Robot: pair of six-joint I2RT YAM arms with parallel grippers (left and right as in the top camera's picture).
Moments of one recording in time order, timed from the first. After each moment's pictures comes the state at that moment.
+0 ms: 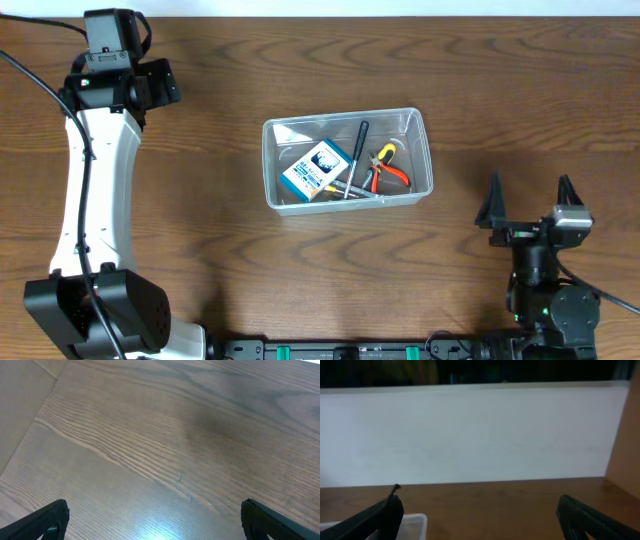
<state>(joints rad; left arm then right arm) 0.11 1.67 1.61 -0.87 -0.32 -0.15 0.06 0.18 0.22 0.10 0.10 0.04</state>
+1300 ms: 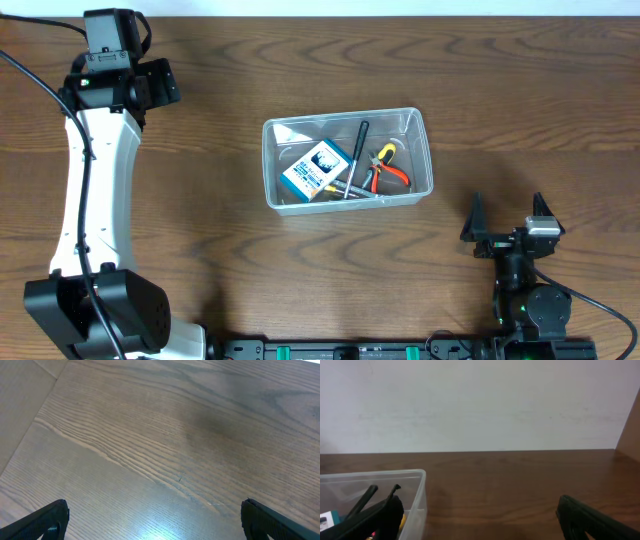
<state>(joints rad) 0.11 1.67 1.61 -0.87 -0.32 -0.15 0.03 0.02 0.01 0.05 0.04 0.04</state>
